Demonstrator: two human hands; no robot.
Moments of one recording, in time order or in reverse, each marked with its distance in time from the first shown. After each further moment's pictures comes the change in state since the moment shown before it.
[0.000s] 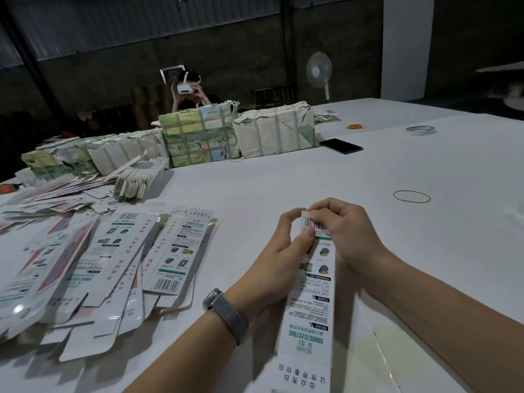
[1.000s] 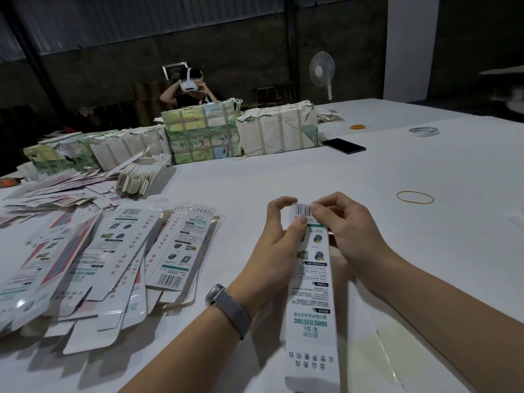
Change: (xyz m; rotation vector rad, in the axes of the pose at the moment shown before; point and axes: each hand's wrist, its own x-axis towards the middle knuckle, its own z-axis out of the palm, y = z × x) left_hand 0.005 -0.005 -0.006 -0.026 0.151 0.088; right_hand -0.001 0.007 -0.001 0.041 -0.047 -0.070
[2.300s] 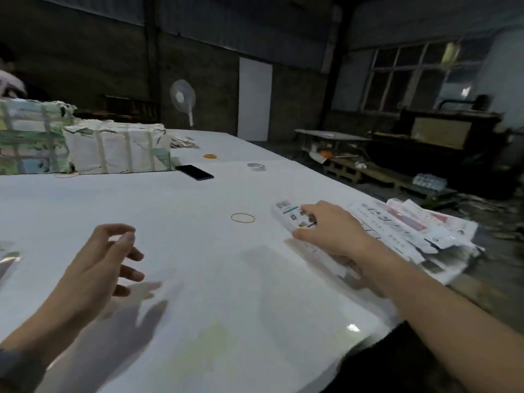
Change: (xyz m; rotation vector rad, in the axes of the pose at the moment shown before) left_hand 0.011 -0.002 -0.008 0.164 0.127 0.024; right_hand -0.058 -0.109 -0.204 -1.531 0.219 0.253
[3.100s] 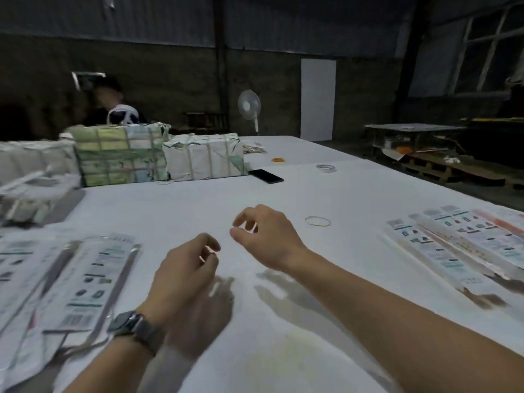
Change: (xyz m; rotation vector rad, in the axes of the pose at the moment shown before) left_hand -0.004 0.012 -0.009 0.581 0.035 0.040; right_hand 0.003 -0.197 0.067 0.601 0.029 -0.449
